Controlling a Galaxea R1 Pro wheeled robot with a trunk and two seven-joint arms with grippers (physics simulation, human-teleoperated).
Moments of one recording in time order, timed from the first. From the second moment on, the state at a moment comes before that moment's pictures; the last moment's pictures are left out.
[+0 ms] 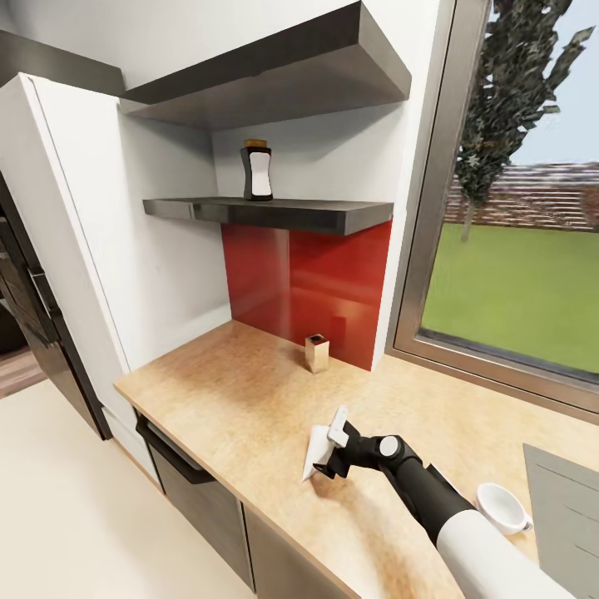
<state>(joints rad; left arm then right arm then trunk) 0.00 0.04 0.01 -0.07 0.06 -0.07 0.01 -0.66 0.00 0.33 -0.76 0.48 0.06 0.65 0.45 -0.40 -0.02</state>
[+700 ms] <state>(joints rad) 0.00 0.04 0.01 -0.07 0.06 -0.07 0.01 -0.66 -0.01 0.33 -0.75 0.48 0.06 0.65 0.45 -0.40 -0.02</state>
